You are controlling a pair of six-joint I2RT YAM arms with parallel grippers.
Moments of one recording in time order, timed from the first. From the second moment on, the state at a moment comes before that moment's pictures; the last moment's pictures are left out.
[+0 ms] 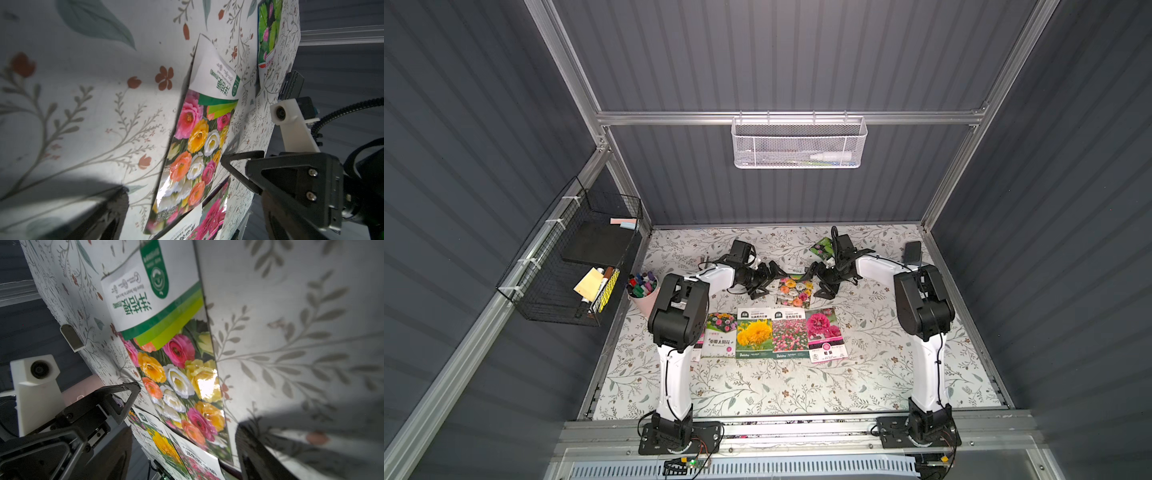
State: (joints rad) left arm -0.33 2.11 1.41 -0.24 0.70 -0.81; right arm 0.37 2.18 1.55 -0.52 -0.64 0.89
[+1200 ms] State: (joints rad) left arm -0.38 2.20 1.51 0.02 1.10 -1.18; right arm 0.25 1.88 1.23 -0.17 -0.85 1.00
